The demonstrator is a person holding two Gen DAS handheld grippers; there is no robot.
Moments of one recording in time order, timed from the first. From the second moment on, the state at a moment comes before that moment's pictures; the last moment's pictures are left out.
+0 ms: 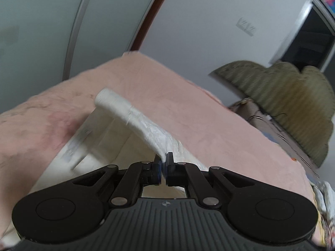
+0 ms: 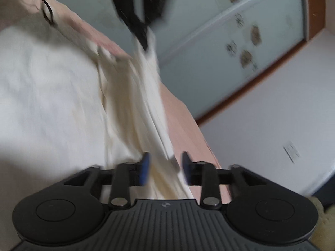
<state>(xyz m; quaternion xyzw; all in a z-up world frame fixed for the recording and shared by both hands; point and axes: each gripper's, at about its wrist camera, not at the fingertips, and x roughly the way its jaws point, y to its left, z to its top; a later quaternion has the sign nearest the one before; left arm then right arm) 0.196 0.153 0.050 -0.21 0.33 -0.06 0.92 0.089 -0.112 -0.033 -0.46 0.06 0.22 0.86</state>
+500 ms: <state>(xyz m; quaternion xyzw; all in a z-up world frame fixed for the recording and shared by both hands) 0.119 0.181 0.037 -0.23 0.33 -0.06 0.91 0.062 -0.152 -0.017 -0.43 0.16 0.15 0.88</state>
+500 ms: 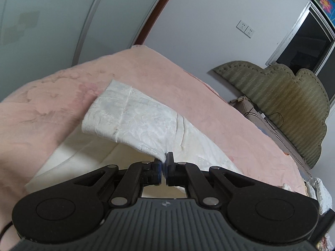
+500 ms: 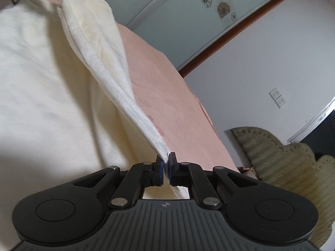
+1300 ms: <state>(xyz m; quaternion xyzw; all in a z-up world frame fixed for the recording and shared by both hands) 0.041 0.195 -0.003 -0.14 0.34 0.00 0.93 -0.088 -0.107 -0.060 -0.39 0.19 0.14 0.89</state>
